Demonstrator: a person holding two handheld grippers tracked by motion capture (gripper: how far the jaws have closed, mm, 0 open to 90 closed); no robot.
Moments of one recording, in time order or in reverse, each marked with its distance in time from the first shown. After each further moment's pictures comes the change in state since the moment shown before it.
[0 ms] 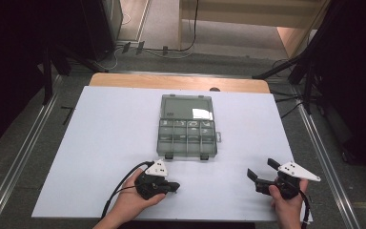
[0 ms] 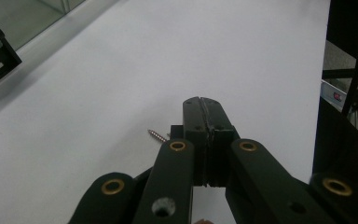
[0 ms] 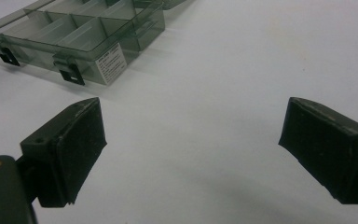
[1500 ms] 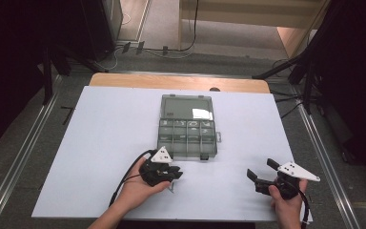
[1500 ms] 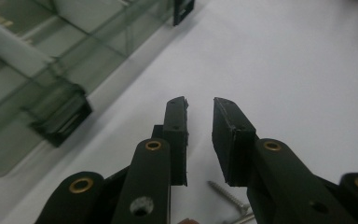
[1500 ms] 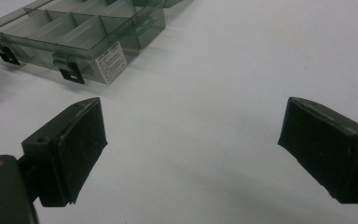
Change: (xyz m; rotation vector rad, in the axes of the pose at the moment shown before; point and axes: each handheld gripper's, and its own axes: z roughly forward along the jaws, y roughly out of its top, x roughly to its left) left arm 0.023 0.023 0.001 -0.043 0.119 -0.025; right arm 0.000 -0.002 0.001 0.001 0.002 0.008
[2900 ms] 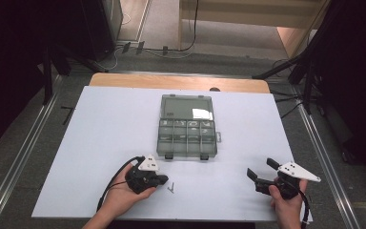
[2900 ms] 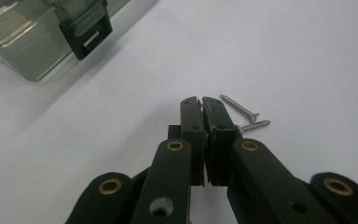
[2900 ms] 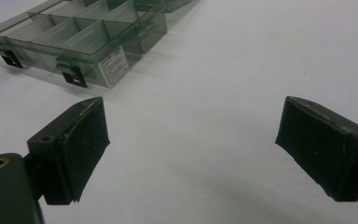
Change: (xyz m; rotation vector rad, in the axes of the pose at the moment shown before) left arm 0.002 -0.029 -0.019 0.080 0.006 0.025; right arm 0.001 0.001 -0.002 -0.013 0.004 -0.008
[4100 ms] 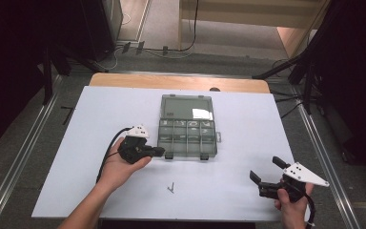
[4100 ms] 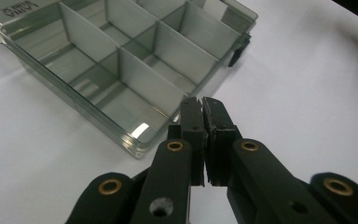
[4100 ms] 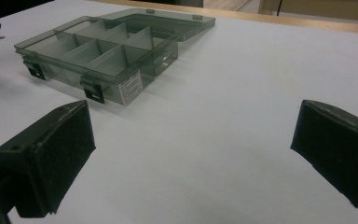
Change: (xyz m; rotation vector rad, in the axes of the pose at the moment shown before) left arm 0.054 0.050 -0.035 -0.113 -0.013 -0.105; right arm 0.006 0.011 -0.018 -0.069 0.014 -0.081
